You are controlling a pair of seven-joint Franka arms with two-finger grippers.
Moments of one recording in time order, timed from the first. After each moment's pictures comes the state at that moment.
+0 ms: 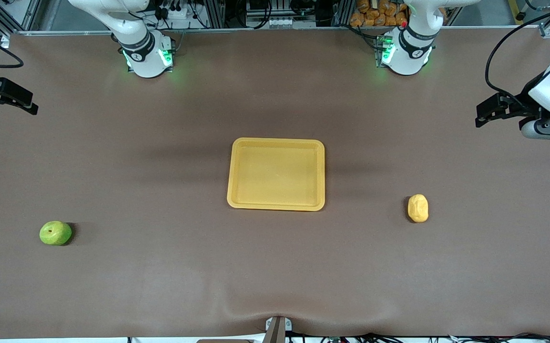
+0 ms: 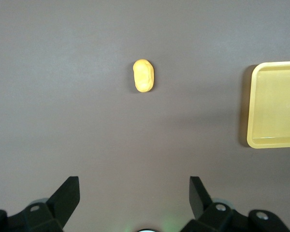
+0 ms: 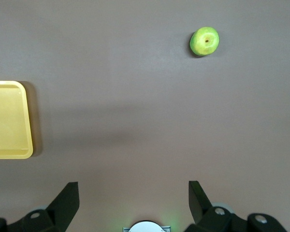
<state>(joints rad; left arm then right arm) 0.01 0.00 -0.11 -1.57 0.03 1.57 0.00 -0.06 0.00 0.03 -1.46 0.00 1.38 0.01</state>
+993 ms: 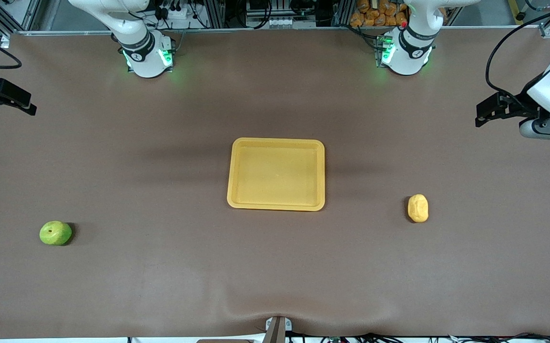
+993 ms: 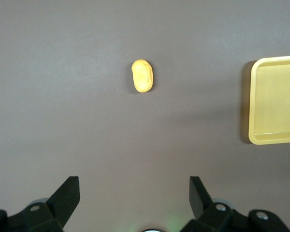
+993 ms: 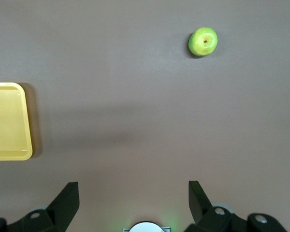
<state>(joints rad) 0.01 0.01 -0.11 -1.57 0.03 1.57 0.05 -0.06 0.00 0.03 -1.46 0.00 1.39 0.01</state>
